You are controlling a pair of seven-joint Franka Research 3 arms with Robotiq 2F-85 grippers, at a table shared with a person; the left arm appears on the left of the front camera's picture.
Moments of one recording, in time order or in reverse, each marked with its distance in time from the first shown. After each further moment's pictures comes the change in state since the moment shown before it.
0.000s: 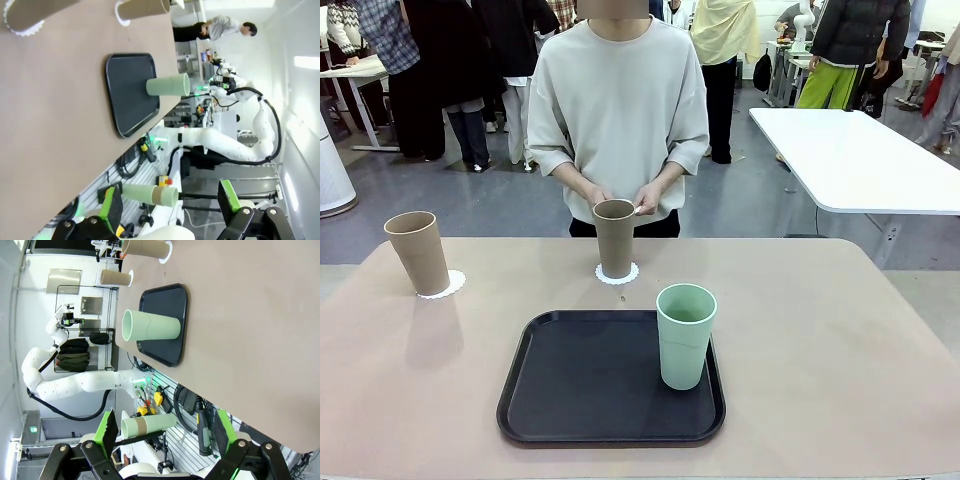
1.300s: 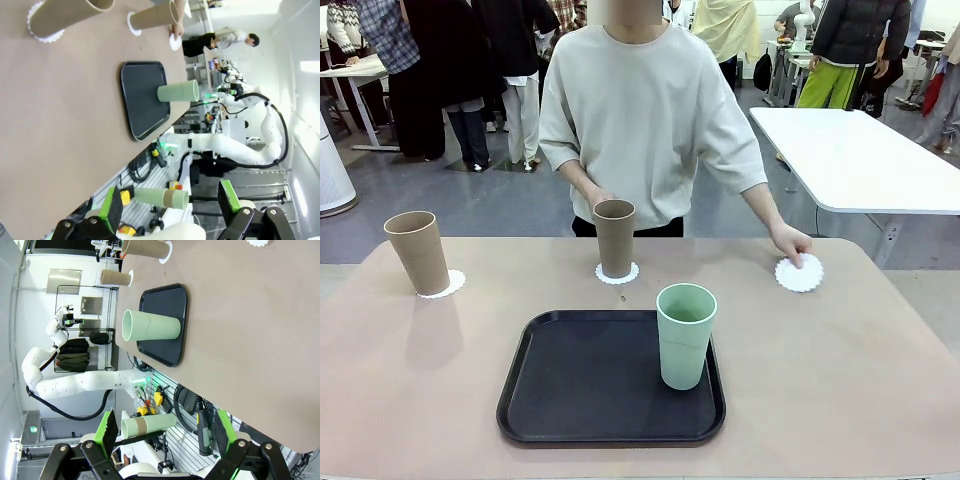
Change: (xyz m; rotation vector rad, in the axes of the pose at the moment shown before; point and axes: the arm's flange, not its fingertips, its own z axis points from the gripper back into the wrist) left arm -0.009 0.010 0.029 0.039 -0.050 -0.023; right arm 0.000 0.000 0.000 0.000 0.000 0.000
